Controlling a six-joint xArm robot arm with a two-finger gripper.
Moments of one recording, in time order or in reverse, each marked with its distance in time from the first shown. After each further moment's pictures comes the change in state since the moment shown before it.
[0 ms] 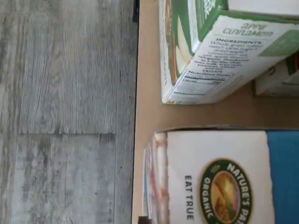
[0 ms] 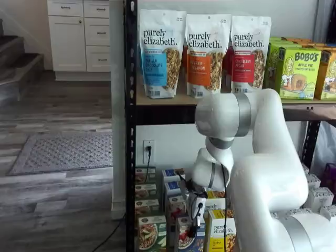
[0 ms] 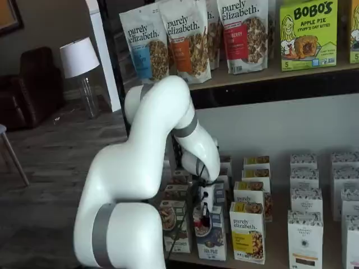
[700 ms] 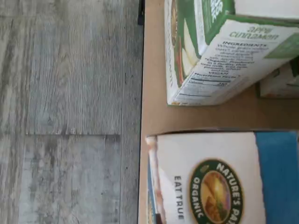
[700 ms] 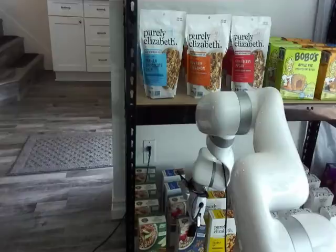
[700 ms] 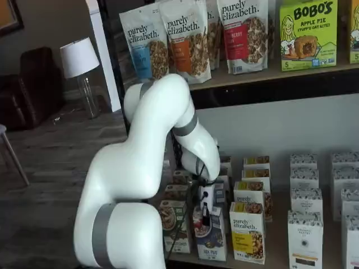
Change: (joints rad) arm -0.003 -0.018 0.022 0.004 0.007 -0.007
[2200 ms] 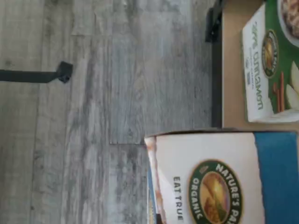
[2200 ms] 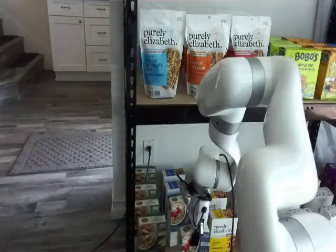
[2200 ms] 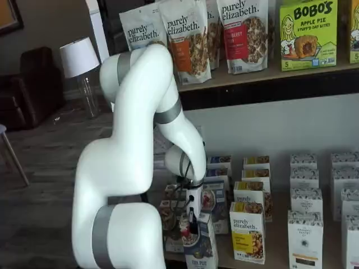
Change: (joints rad) arm 0.070 -0.325 0.454 -0.007 -0.101 0.054
